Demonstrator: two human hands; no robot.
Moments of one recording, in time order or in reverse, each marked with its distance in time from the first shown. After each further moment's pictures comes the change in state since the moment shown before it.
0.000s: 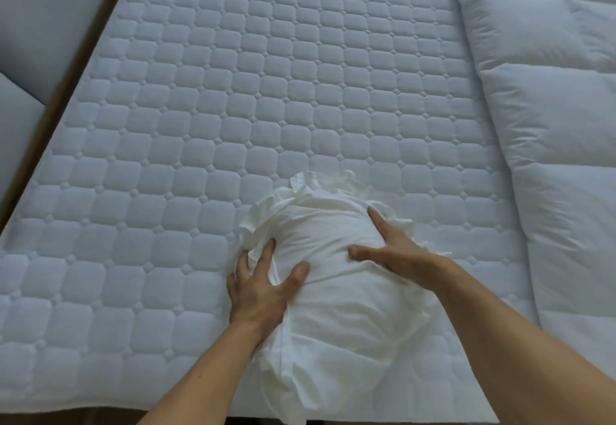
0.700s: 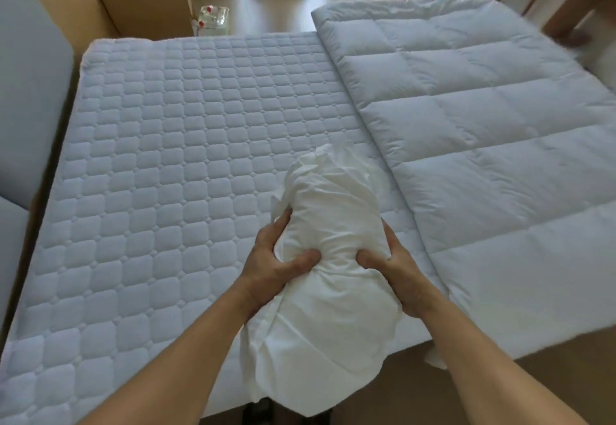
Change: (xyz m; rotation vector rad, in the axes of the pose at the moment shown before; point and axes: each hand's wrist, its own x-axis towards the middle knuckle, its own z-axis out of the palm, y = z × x) left_hand -0.130 0.126 -0.067 -0.272 -0.350 0.554; right_hand -0.225 -0.028 0.011 0.682 0.408 -0.263
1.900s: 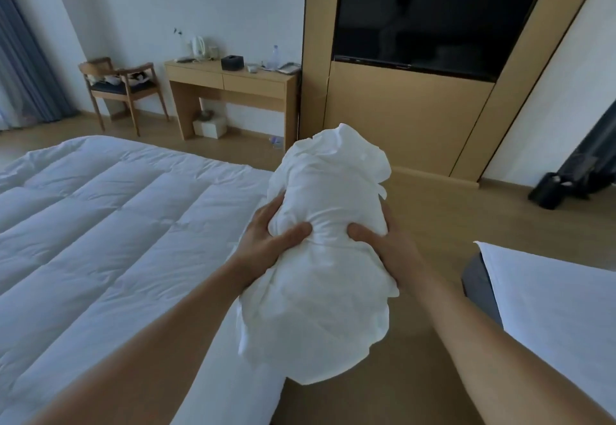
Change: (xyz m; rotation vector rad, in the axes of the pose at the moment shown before) left_hand -0.079 0.289 0.641 0.243 -0.920 0.581; right_hand -0.417 -0.033 -0.515 0.082 1.150 -0.232
